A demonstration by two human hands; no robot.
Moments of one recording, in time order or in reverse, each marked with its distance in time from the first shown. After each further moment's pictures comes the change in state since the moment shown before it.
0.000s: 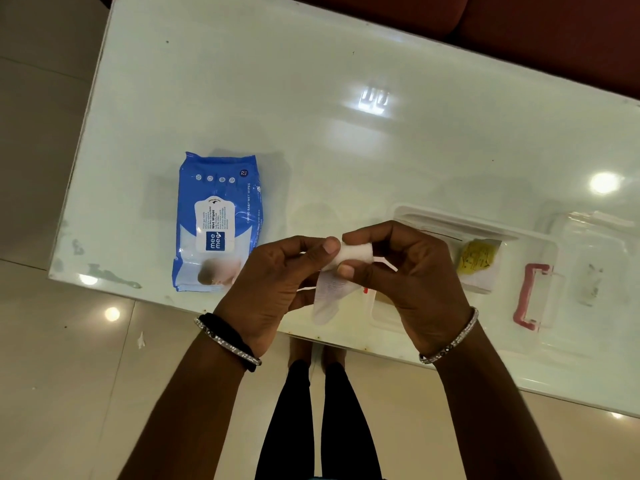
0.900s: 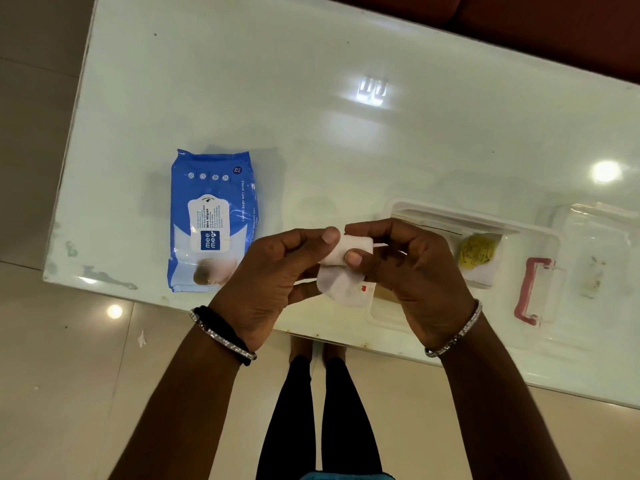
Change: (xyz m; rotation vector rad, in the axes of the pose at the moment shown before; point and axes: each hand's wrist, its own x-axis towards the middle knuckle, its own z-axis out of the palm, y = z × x) left_hand 0.010 0.002 -0.003 -0.030 -0.041 -0.044; right_hand 0.008 0.002 -0.006 0.065 0.008 0.109
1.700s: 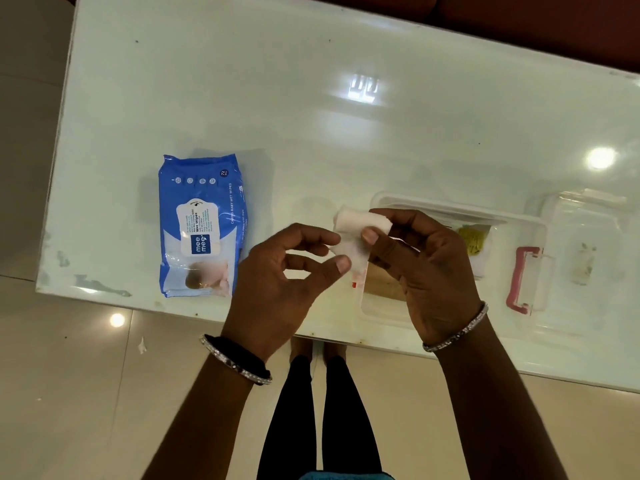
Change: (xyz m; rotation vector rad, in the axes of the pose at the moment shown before) left_hand -0.010 -0.011 0.017 0.584 0.220 0.299; right_hand -0.006 -0.003 -0.008 0.165 0.224 -0.039
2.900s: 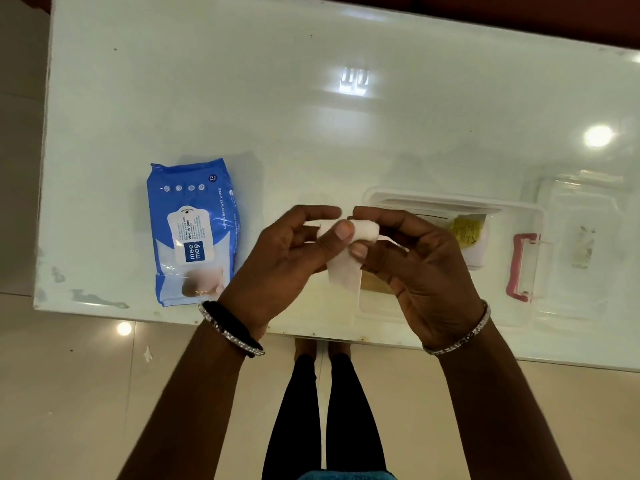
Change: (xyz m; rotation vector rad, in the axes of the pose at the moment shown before) left_hand 0.025 0.011 0.001 -0.283 -0.253 -0.111; right_hand -0.006 0.008 -0.004 0.105 -0.136 0.010
